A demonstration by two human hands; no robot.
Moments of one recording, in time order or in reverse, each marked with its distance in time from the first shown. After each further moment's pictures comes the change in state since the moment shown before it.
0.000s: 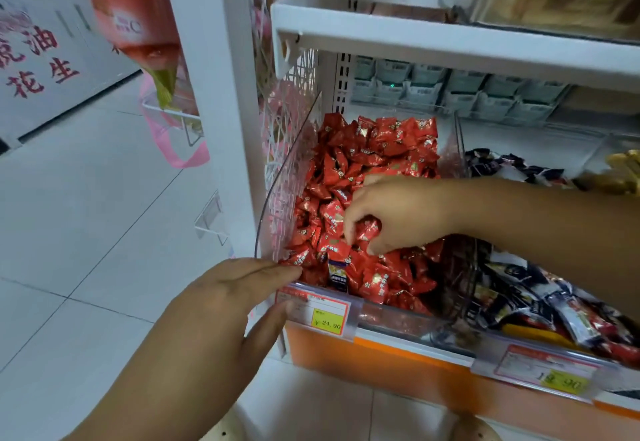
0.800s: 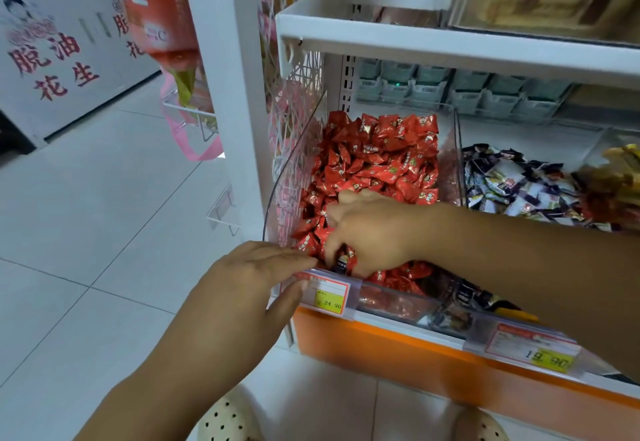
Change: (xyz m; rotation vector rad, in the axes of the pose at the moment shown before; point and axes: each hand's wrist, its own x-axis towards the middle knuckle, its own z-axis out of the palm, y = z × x) left_hand 0.000 0.015 0.000 0.040 -0.018 0.051; right_hand 0.014 -0.028 0.028 -0.228 0.078 -0.079
